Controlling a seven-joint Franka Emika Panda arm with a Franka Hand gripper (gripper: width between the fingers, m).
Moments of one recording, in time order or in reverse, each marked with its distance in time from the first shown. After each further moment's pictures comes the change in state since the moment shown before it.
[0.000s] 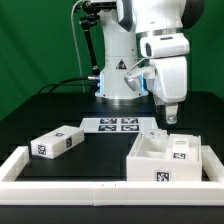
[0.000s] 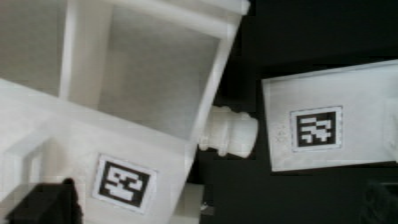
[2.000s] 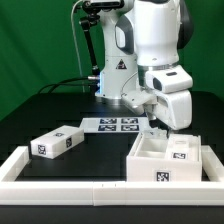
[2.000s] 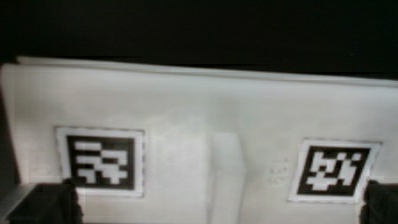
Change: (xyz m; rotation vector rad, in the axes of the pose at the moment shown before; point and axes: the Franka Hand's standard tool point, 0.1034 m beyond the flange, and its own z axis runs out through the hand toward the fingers) arm 0.013 -0.090 0.060 0.157 0.041 -0.168
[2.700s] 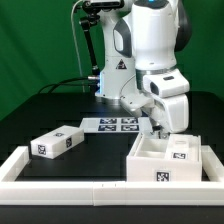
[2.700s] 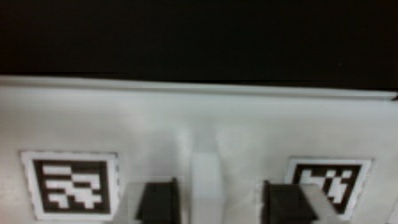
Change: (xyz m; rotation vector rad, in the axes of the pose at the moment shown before) arm -0.004 -0.005 0.005 0.012 0.008 0.015
